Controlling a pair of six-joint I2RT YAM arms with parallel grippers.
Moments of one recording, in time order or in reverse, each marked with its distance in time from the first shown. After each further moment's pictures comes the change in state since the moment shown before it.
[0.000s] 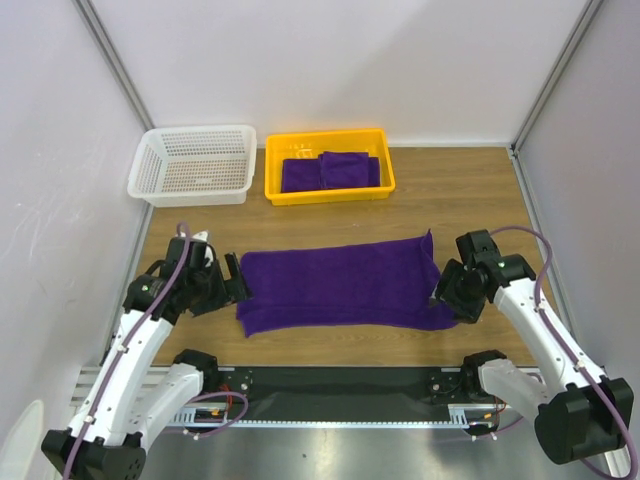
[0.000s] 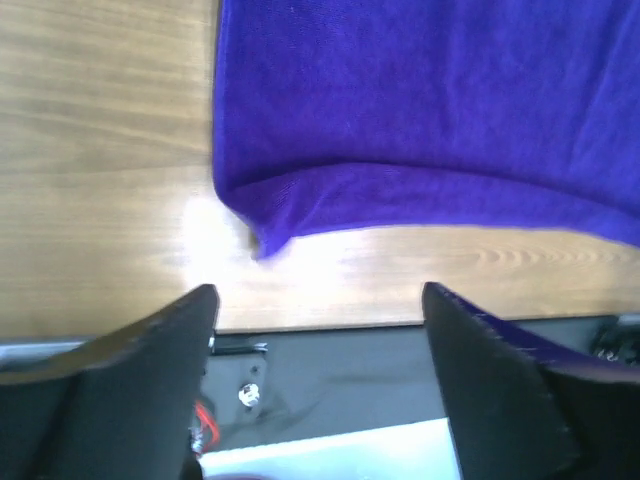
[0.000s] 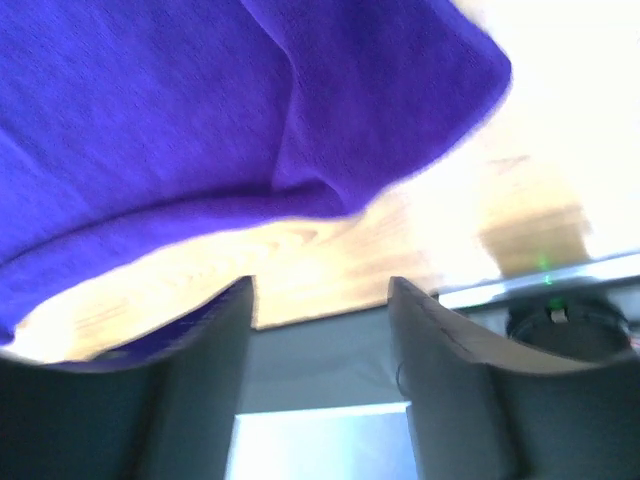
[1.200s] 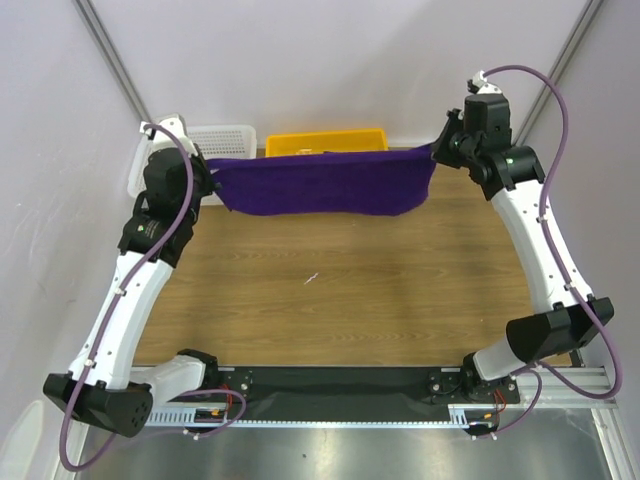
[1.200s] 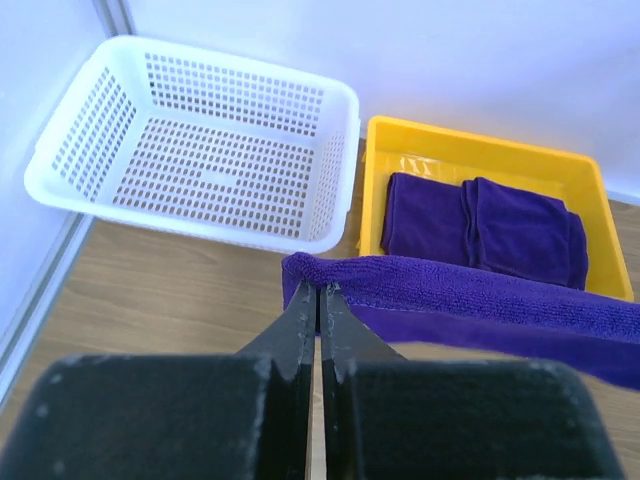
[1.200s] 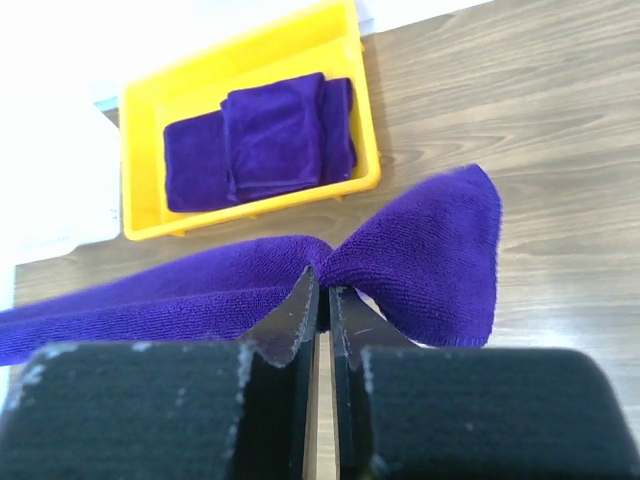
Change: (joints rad) left arm -0.011 0.336 0.501 0.585 -0.461 0.264; right arm 0.024 0.530 1.025 0.293 0.137 -0.321
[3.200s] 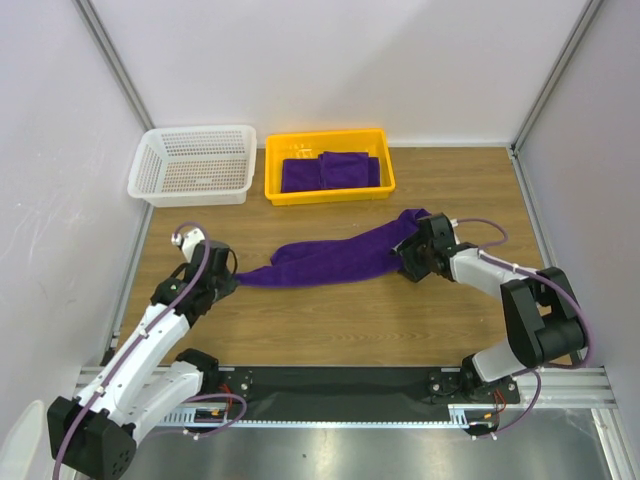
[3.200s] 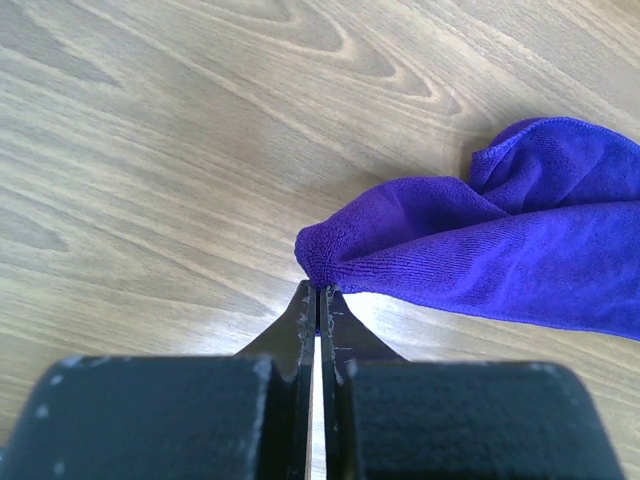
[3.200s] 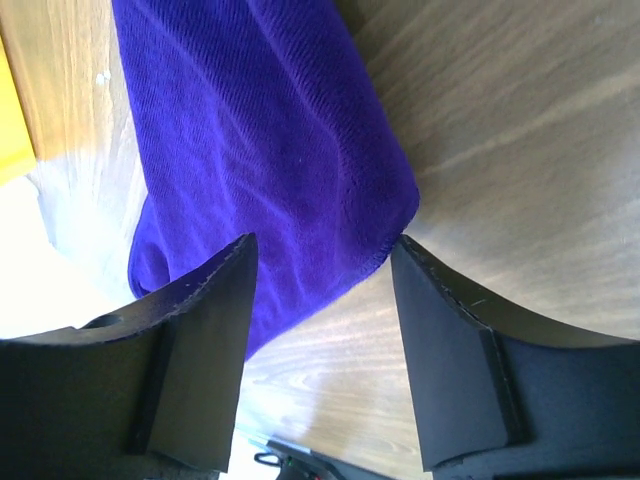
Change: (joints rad) left arm -0.100 -0.280 -0.687 -0.235 0.019 -0.494; right arm 0.084 -0.026 -1.086 0.600 -0.139 0.823
